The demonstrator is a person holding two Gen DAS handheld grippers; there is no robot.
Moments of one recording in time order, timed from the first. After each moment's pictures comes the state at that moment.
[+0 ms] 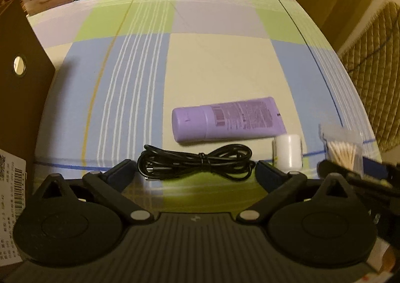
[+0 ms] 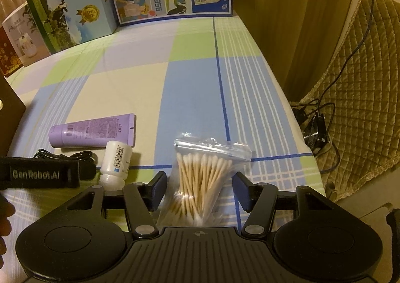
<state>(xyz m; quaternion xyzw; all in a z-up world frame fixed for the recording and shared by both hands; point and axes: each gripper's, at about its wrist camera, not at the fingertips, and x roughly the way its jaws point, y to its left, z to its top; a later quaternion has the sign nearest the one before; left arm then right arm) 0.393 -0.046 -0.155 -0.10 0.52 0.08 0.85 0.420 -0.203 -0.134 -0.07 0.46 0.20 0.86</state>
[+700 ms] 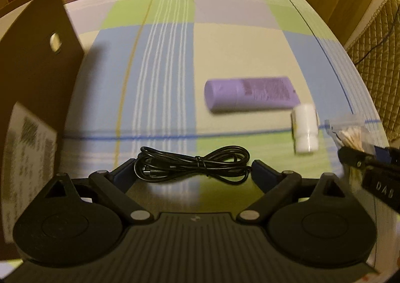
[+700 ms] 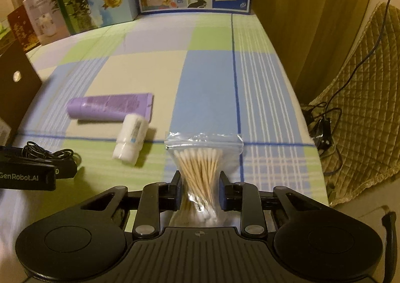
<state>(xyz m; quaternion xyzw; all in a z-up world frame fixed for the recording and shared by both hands) 0.346 -0.028 -0.152 -0.08 0.52 0.09 0.85 0.393 -0.207 -0.131 -0.11 0.46 0.24 0.85</state>
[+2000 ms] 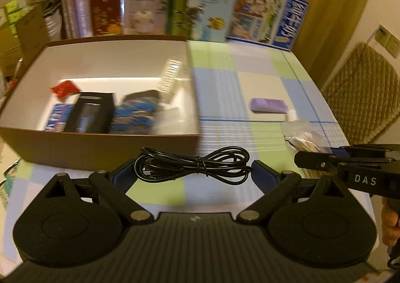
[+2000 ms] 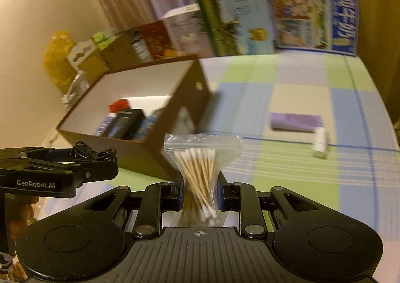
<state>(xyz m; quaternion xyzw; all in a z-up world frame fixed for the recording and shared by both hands) 0.142 0.070 -0.014 -0.11 0.42 0.09 0.90 0.217 -0.115 -0.020 -0.04 0.42 0.43 0.80</state>
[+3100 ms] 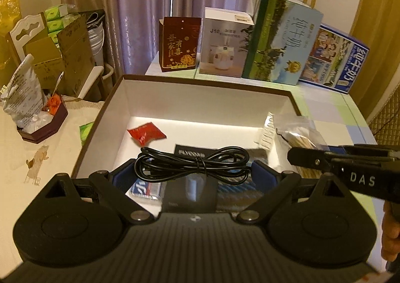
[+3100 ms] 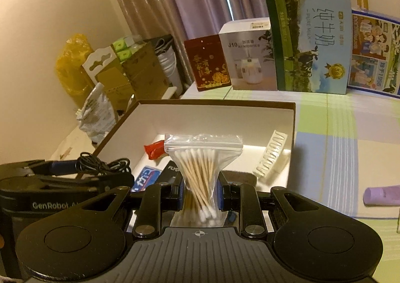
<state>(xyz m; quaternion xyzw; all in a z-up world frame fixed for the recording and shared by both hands) 0.165 0.238 0.007 -0.10 0.38 0.17 0.90 0.232 0.088 -0.011 -0.03 0.39 0.46 0.79</state>
